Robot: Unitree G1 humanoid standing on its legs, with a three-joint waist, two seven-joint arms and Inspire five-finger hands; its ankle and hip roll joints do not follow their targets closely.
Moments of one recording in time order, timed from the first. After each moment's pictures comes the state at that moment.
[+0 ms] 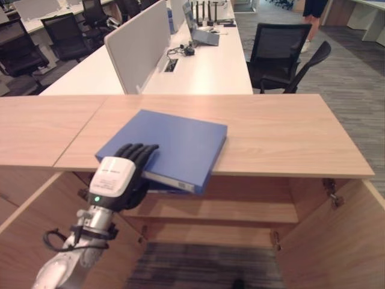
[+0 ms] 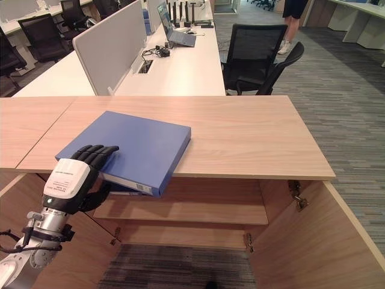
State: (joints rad) left arm 0.22 0.79 -0.03 -0.18 0.75 -0.21 0.40; right arm 0.14 -0.24 0.02 1.25 0.36 -0.06 -0.06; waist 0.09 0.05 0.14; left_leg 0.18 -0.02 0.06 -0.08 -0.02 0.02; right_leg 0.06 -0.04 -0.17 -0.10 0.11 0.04
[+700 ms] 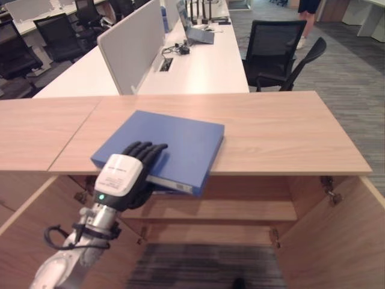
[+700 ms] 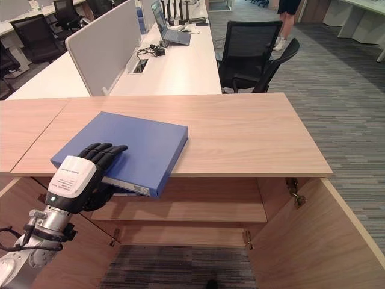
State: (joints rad) left arm 0.22 0.81 -0.03 -0.22 0.75 -0.24 0.38; right arm 0.15 -0.24 0.02 1.27 0.36 -0.06 -0.06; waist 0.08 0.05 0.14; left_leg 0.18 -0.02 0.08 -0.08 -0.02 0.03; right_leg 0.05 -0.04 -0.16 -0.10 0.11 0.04
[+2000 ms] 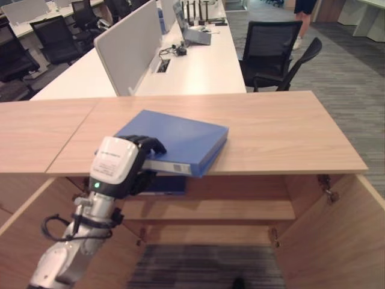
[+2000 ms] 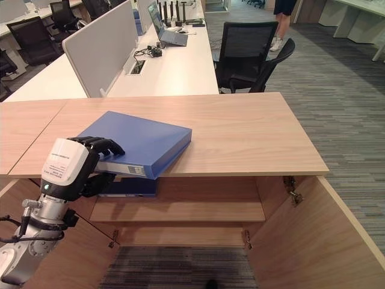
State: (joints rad) left arm 0.14 0.76 0.00 -0.25 0.71 -0.24 0.42; right arm 0.14 -0.24 0.01 1.27 0.39 -0.03 -0.06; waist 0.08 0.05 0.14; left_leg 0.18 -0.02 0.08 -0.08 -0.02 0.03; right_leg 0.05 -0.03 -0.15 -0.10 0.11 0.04
